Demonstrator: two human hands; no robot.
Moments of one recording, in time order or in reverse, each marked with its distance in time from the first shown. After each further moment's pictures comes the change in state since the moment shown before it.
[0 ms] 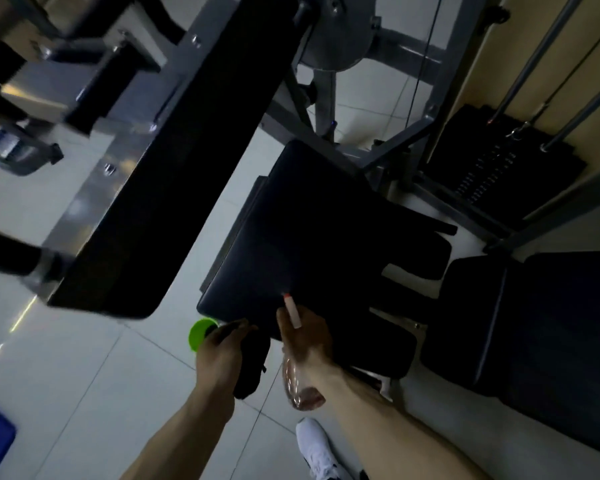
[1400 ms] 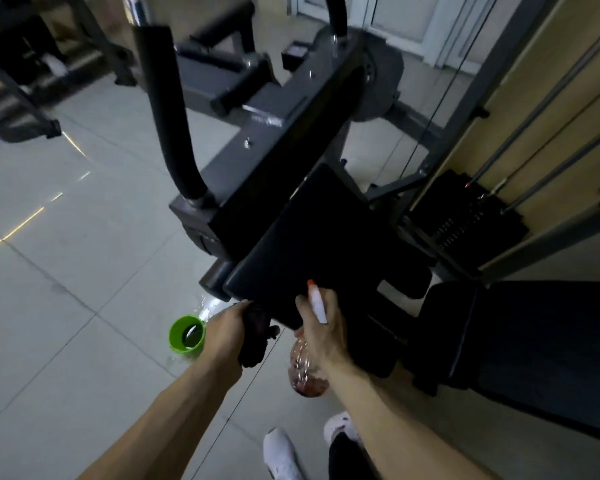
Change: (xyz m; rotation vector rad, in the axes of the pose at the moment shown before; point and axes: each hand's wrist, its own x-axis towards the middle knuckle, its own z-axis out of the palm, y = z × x) left_hand -0.030 0.003 -0.109 -0.347 -0.198 -0.136; right_hand -0.115 -0.063 -0.003 0.248 0.130 -0.122
